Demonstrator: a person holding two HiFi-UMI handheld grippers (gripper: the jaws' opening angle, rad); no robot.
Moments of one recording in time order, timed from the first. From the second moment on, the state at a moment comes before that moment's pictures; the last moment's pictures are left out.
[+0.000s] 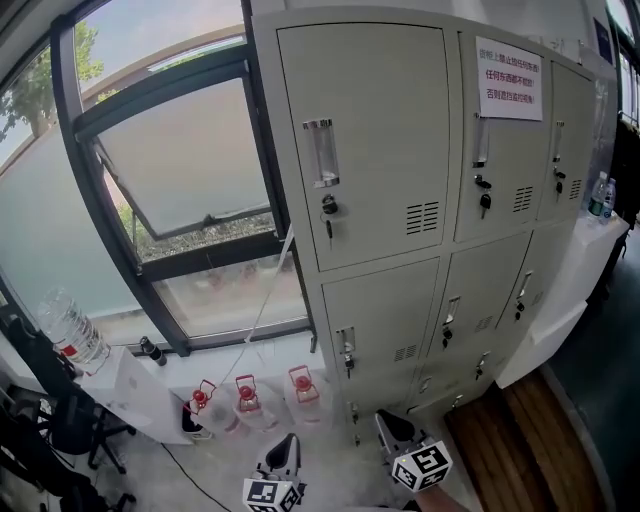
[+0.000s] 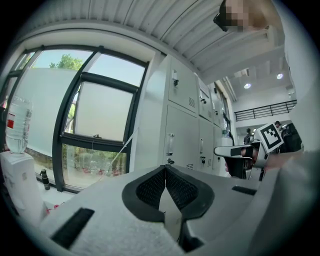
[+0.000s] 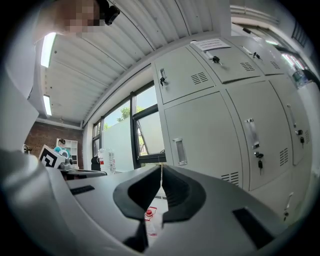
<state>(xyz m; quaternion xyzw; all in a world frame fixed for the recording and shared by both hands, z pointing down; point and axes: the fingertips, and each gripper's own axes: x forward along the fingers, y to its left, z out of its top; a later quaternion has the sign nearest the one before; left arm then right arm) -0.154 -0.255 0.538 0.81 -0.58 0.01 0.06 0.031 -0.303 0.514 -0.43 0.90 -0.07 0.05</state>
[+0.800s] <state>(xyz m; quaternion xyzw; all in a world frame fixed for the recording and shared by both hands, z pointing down) -0.225 -0.245 0.556 0.79 -0.61 0.02 0.07 -0.042 -0.406 0.512 -0.42 0.91 -0.02 0.00</state>
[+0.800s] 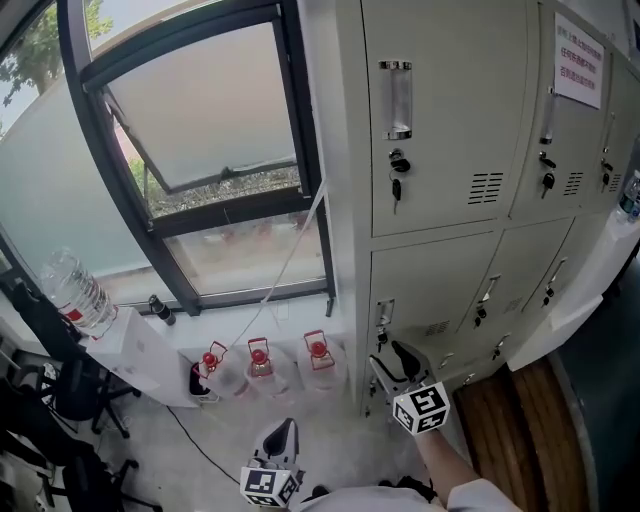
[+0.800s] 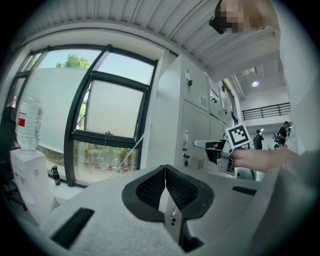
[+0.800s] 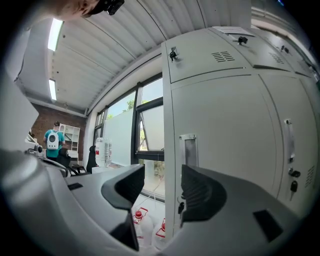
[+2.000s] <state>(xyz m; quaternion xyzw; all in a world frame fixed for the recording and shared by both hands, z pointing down) -0.236 -0.221 0.569 0.76 -0.65 0.03 0.09 -0.073 -0.475 0.513 -0.44 0.90 -0.01 -0.01</state>
